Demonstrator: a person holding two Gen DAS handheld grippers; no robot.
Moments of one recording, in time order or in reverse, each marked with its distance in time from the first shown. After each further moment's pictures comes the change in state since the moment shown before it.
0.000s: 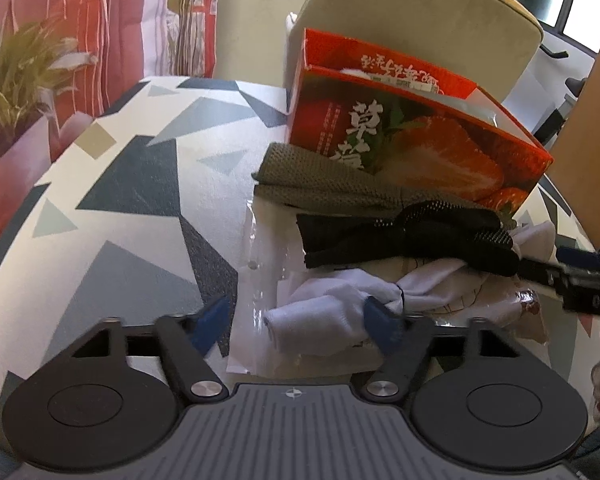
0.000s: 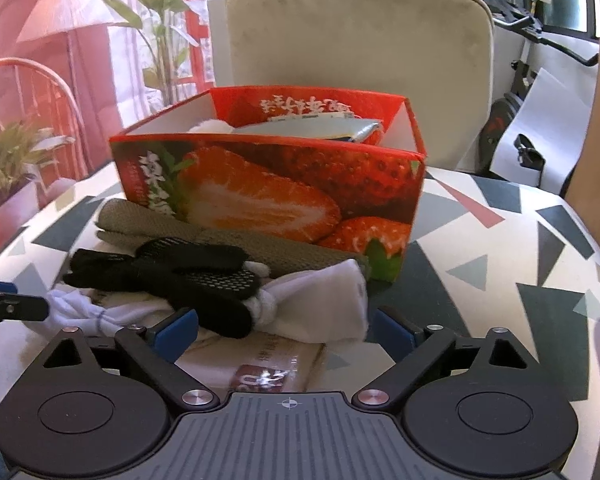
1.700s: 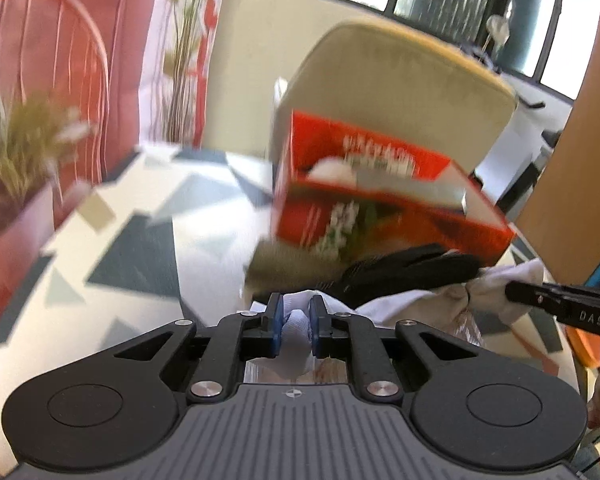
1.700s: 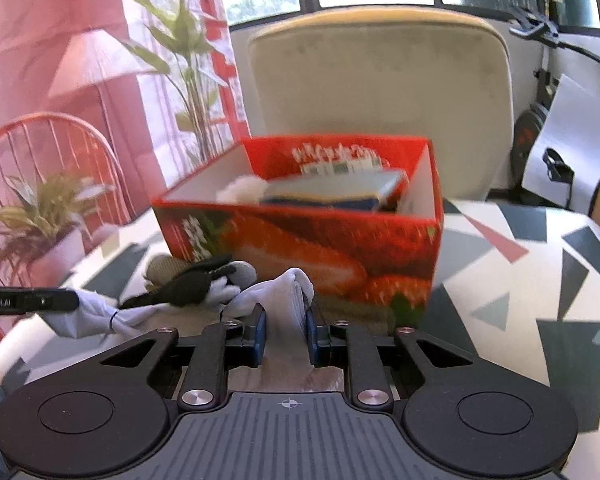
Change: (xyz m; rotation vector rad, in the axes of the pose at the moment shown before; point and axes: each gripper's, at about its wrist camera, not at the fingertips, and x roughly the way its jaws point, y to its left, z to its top) left arm -0.051 0.002 0.037 -0.004 -0.195 -0.052; right arm -0.035 -0.008 0.034 0.039 -0.089 0.159
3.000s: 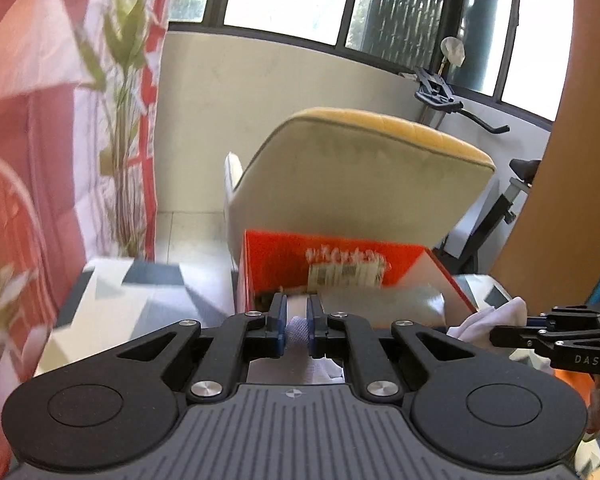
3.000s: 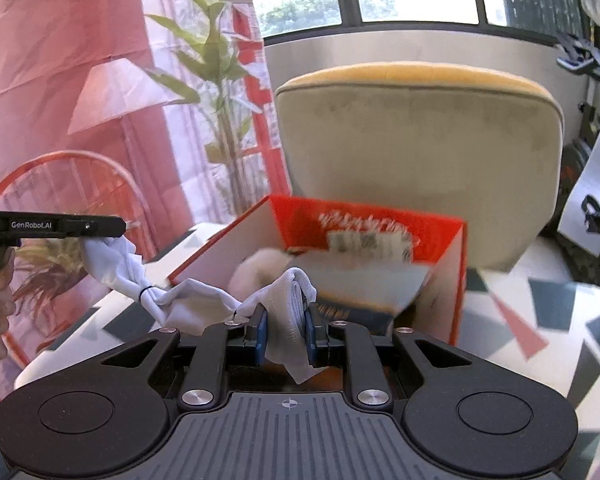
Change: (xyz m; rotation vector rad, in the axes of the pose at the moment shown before) left arm 0.048 -0.020 0.127 0.120 -0.095 -0.100; right arm 0.019 -0.020 0.109 -0.078 -0.007 0.104
